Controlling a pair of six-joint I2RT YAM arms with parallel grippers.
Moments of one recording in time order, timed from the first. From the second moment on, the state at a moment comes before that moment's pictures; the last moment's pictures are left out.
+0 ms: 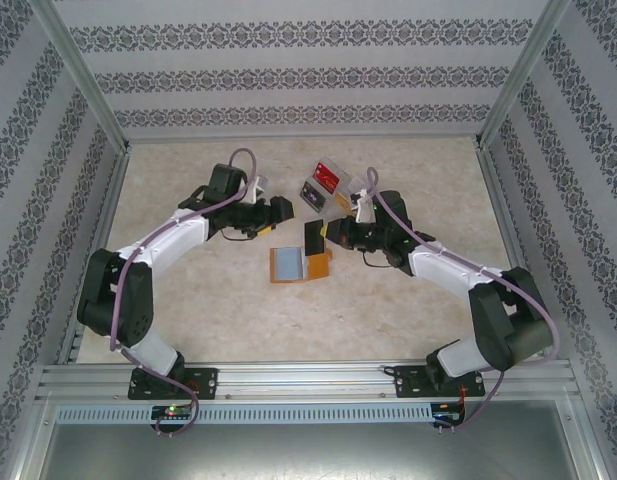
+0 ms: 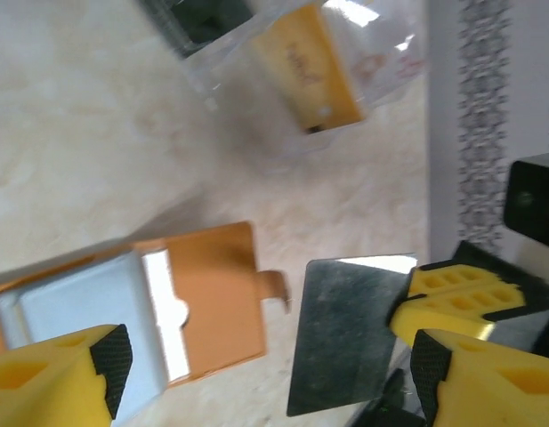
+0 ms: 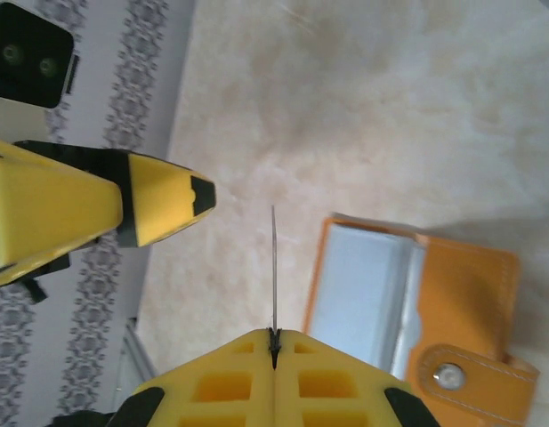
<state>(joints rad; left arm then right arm) -0.31 1.62 1.14 -0.32 0.68 -0.67 0.41 1.45 0.77 0.14 -0.66 0.80</state>
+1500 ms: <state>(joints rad) -0.31 1.63 1.08 0.22 0.87 -1.04 0.42 1.60 0.86 0.61 -0.83 1.17</state>
